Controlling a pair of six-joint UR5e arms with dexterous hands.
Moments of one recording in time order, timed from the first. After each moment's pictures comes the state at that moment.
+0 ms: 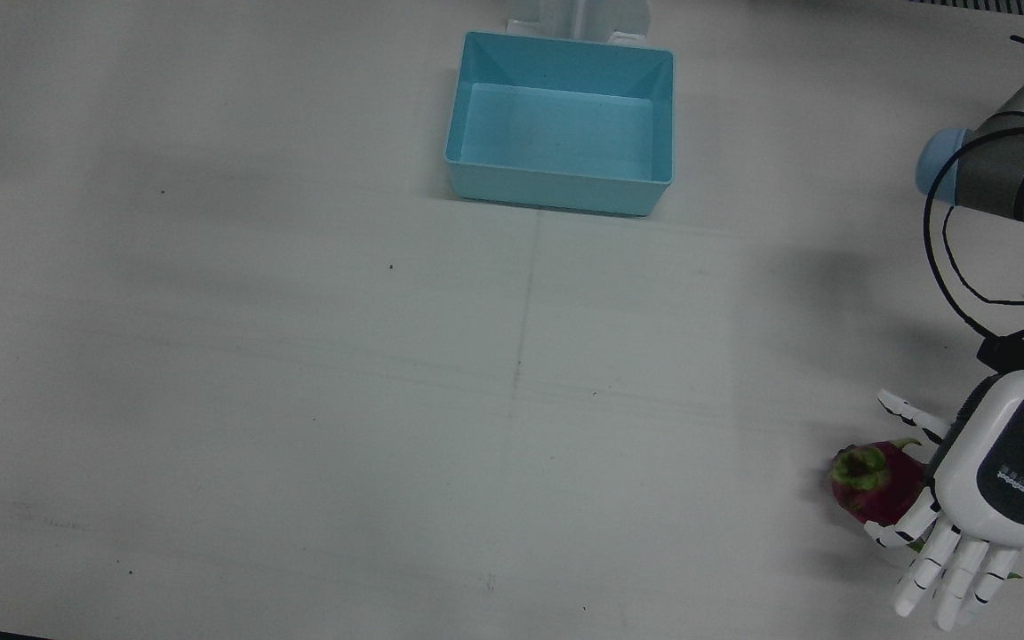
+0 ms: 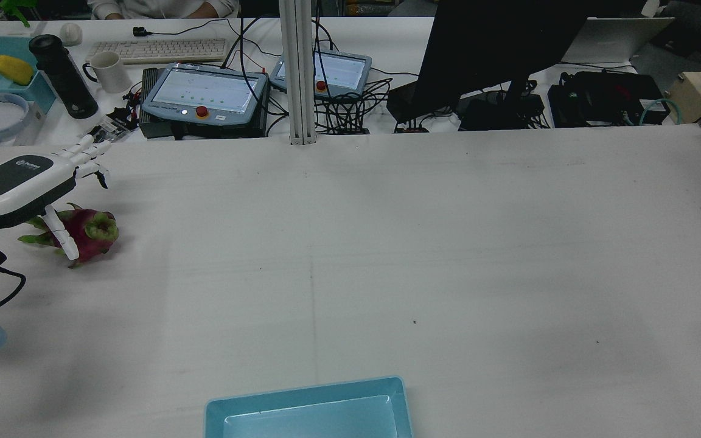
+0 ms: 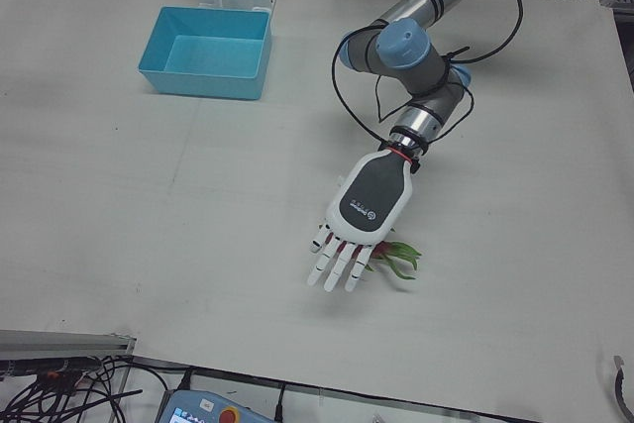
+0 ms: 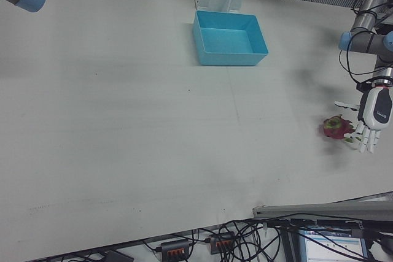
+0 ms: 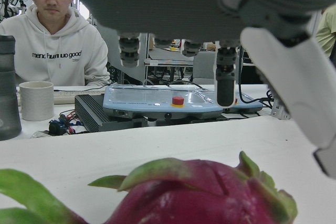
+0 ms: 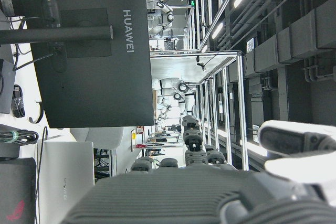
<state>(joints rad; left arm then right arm) -0.97 -1.87 -1.64 0.26 1.49 1.58 1.50 -1.55 1.55 -3.06 -1.49 0.07</state>
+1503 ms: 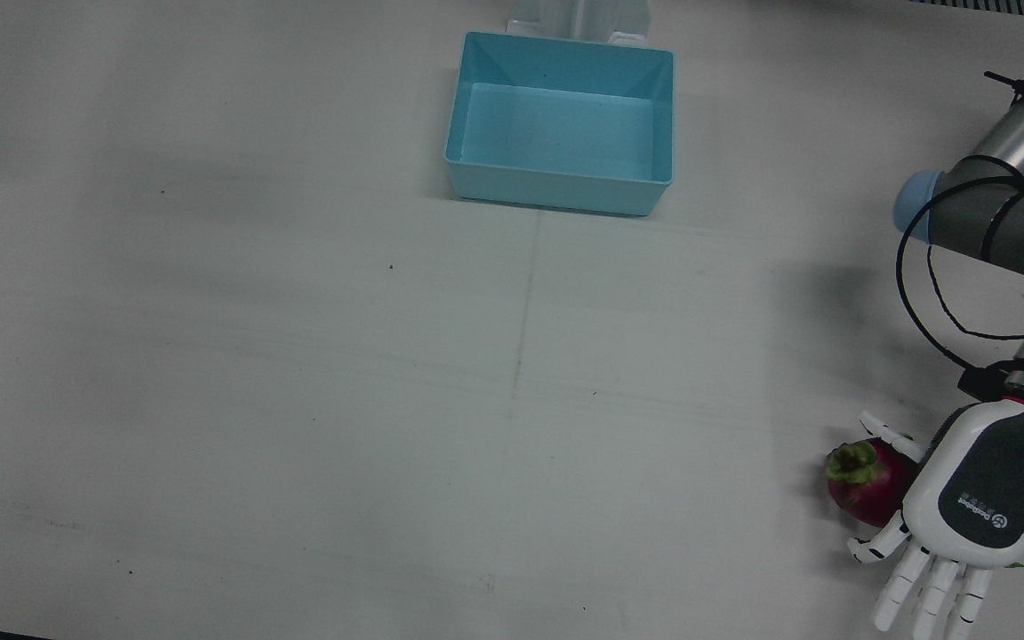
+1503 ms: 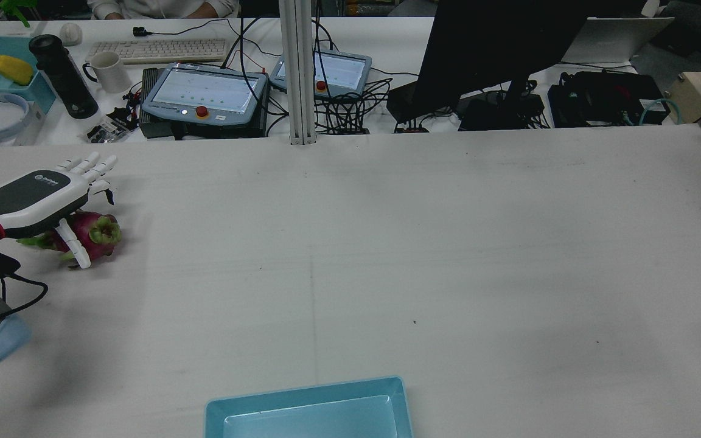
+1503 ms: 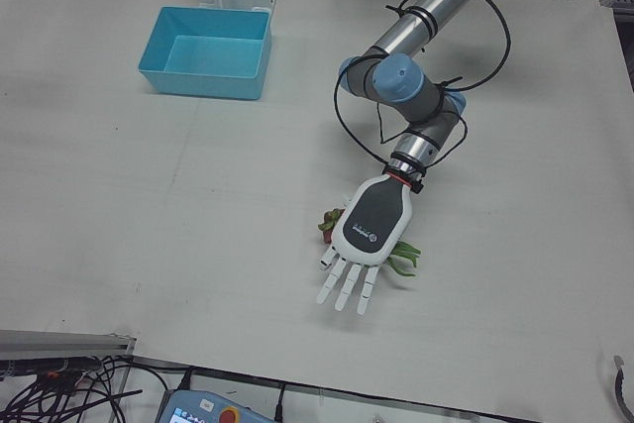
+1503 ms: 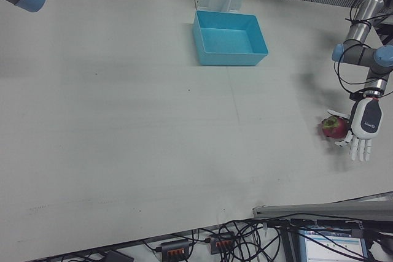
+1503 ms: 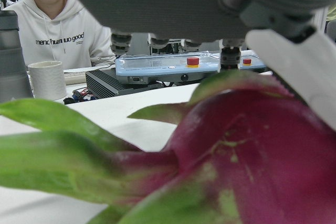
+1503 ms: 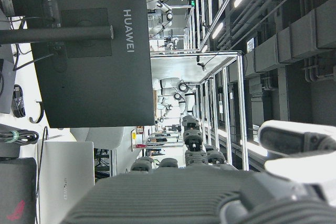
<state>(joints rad) -0.94 -1.93 -1.48 0.23 1.49 1.69 1.50 -1.55 1.55 -3.06 -1.49 0.07</state>
